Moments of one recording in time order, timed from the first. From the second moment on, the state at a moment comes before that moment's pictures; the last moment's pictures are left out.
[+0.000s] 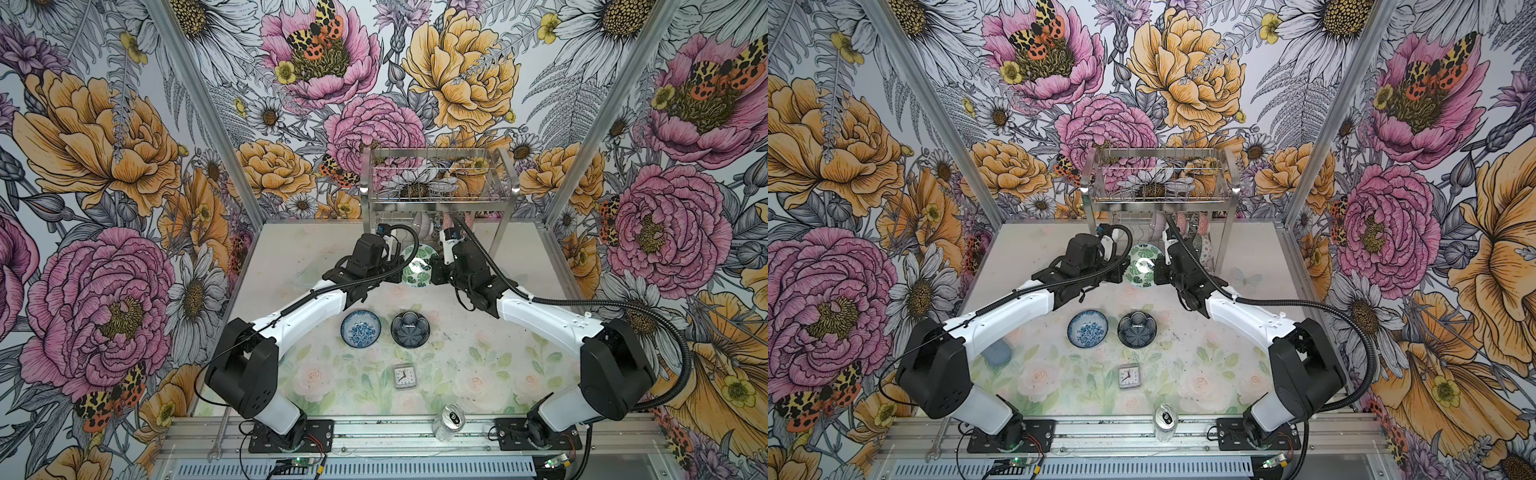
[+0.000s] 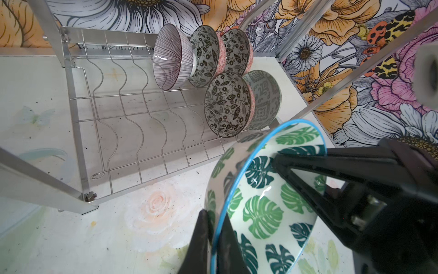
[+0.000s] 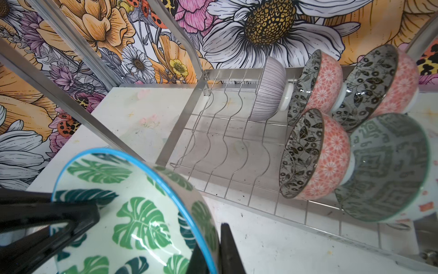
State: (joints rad) left arm -0.58 1.55 1.17 -0.15 0.09 -0.38; right arm 0.55 1.53 1.05 -0.04 0.04 0.33
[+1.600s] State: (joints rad) left arm -0.46 1.33 1.19 -0.39 0.03 -0.27; right arm 0.54 1.60 1.17 -0.13 0.26 0.14
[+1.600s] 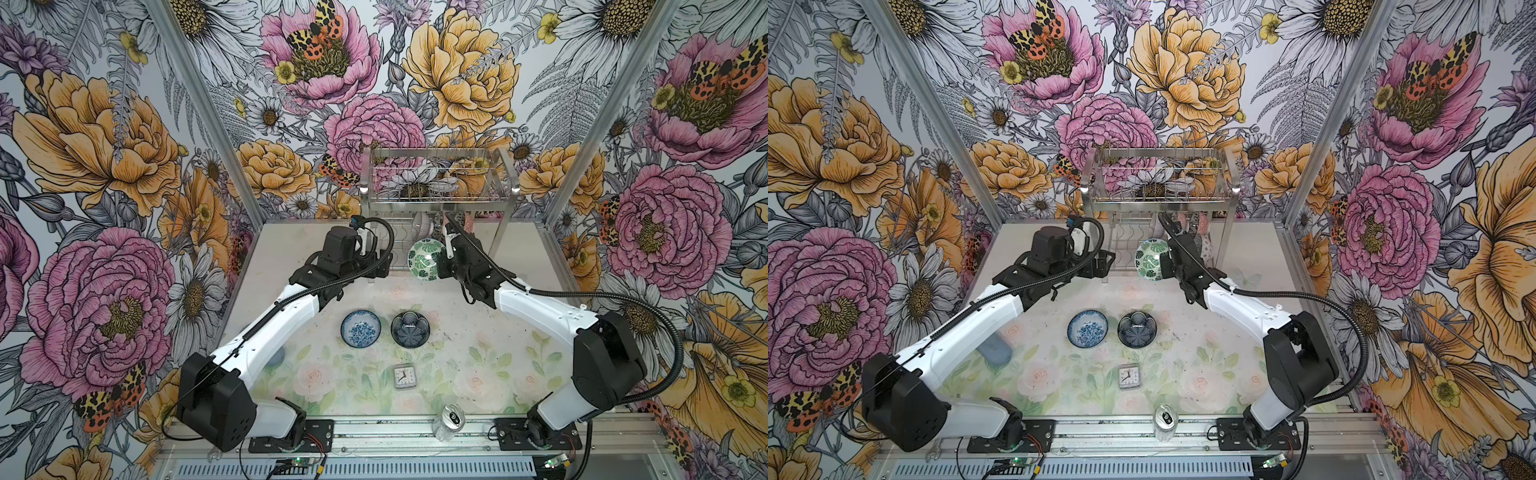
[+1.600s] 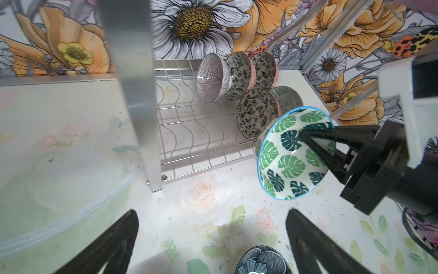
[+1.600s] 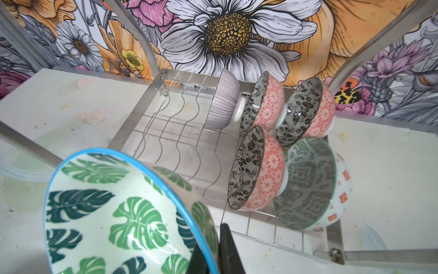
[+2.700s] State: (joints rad) left arm -0.28 1.20 1.15 -0.58 0.02 -0.13; right arm 0.63 2.10 1.57 -0.04 0.94 -0.42
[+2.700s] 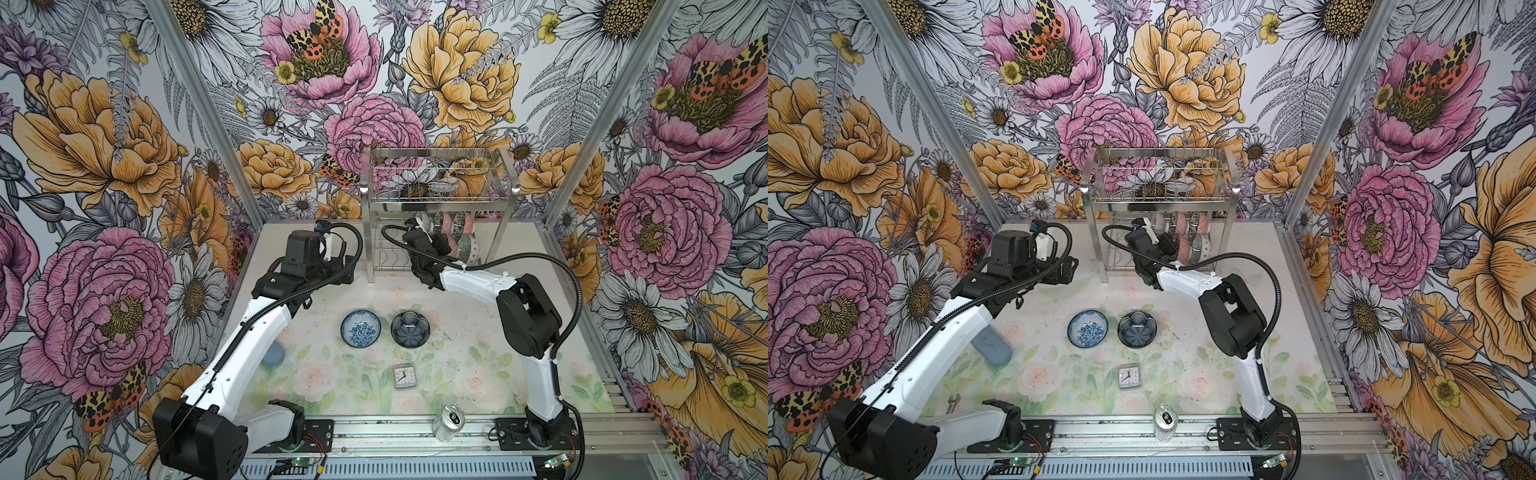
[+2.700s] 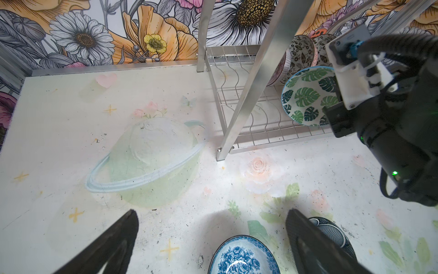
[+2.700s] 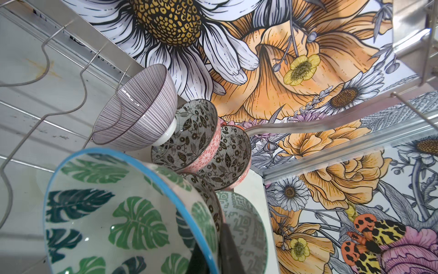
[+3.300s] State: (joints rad) left arm -0.28 1.19 1.15 -0.58 0.03 -0.13; right arm 0.64 2.26 1.66 0.12 1.04 -0.62
